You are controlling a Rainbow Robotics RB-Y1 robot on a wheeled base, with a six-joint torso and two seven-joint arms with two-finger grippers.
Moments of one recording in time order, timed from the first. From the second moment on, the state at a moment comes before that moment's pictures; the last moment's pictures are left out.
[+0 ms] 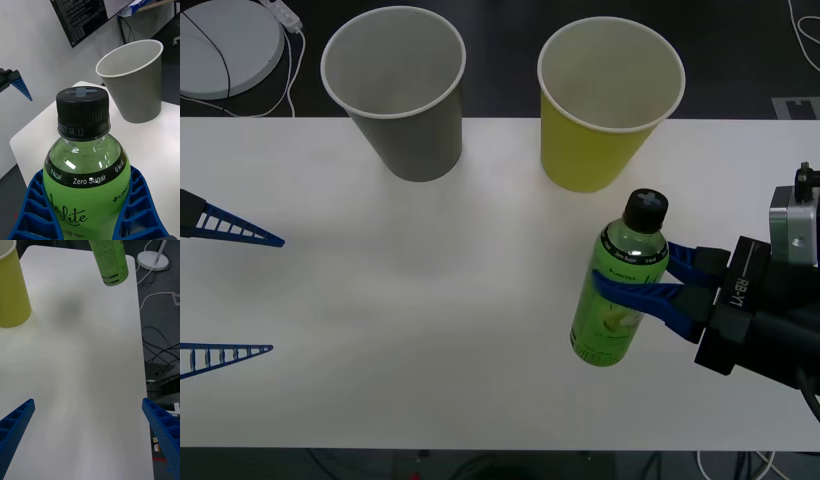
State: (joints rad) right arm 0.45 -1.19 0.02 -2.53 1.18 -0.29 -0.71; left arm 0.25 1.17 0.42 -2.07 -1.09 -1.33 0.20
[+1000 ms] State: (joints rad) right arm 0.17 -1.06 -0.13 -2.57 1.66 -0.65 -1.35; left arm 0.25 1.17 0.42 -2.07 -1.09 -1.33 0.20
